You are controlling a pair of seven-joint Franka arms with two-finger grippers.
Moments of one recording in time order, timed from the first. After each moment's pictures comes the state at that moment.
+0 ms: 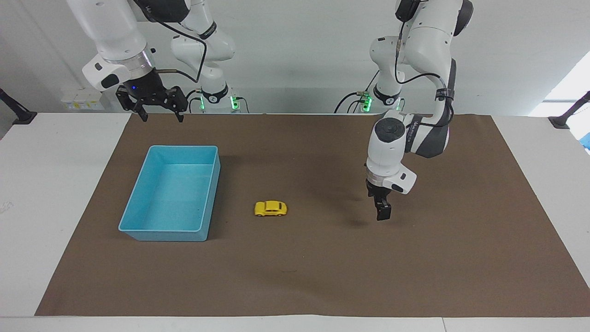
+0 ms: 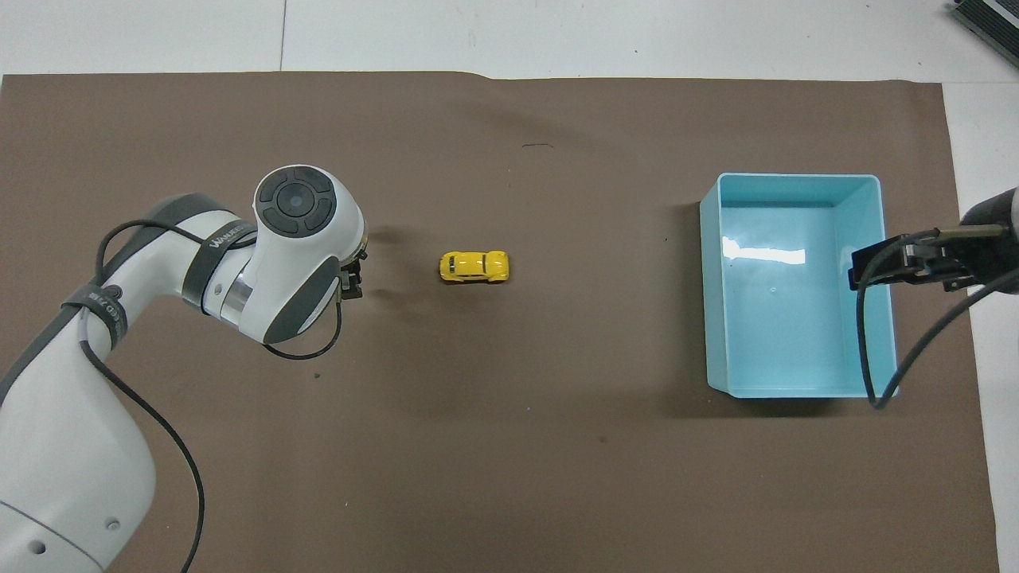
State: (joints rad) left arm -0.07 0.39 -0.35 -1.80 0.34 2.22 -2.22; right arm 0.05 0.00 -0.01 -1.54 0.00 1.48 0.07
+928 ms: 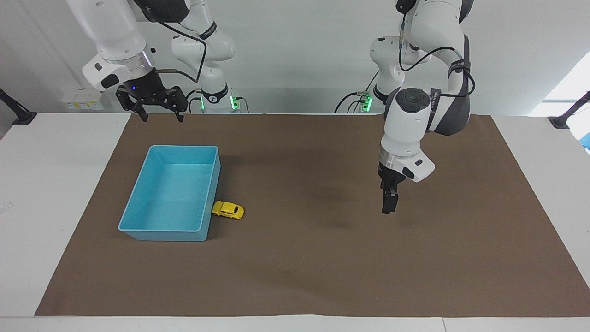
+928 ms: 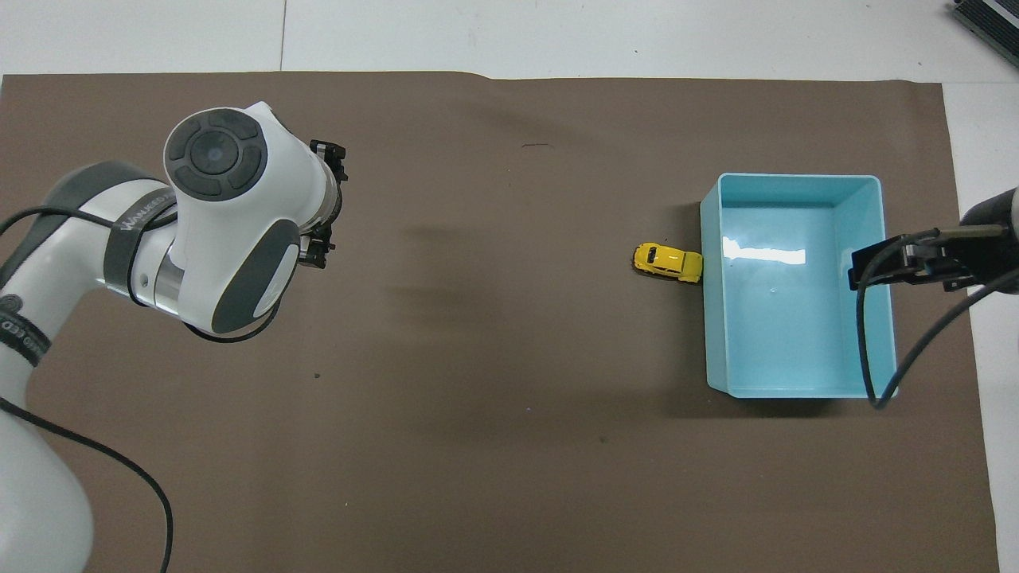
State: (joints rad) left arm -0.07 0.29 -0.33 -1.69 0.22 2.13 -1.75; right arm 0.05 0.00 -0.01 -1.54 0.00 1.48 0.07
